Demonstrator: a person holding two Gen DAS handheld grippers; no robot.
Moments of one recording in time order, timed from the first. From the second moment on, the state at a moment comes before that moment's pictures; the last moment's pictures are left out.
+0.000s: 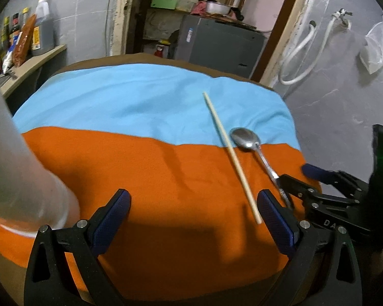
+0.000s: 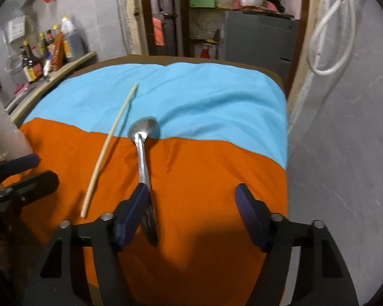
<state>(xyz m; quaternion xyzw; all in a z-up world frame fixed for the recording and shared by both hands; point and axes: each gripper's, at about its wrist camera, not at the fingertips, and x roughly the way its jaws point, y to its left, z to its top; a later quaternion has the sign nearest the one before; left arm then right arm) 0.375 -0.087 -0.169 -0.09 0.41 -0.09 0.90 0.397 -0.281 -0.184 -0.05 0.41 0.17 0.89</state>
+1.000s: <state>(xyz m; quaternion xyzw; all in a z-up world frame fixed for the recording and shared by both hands) 0.431 -0.109 -0.177 -0.10 0.44 -0.15 0.88 0.462 -0.255 -0.185 -0.08 0.41 0.27 0.87</state>
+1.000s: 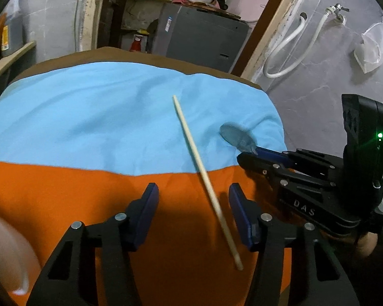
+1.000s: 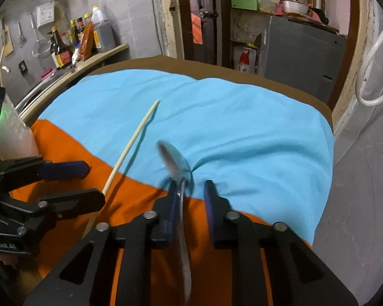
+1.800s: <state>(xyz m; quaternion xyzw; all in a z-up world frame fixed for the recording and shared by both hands) 0.447 -0.102 -0.179 -0.11 0.49 -0.15 0.85 0.457 -0.249 -0.186 -0.11 0.41 0.26 0.86</state>
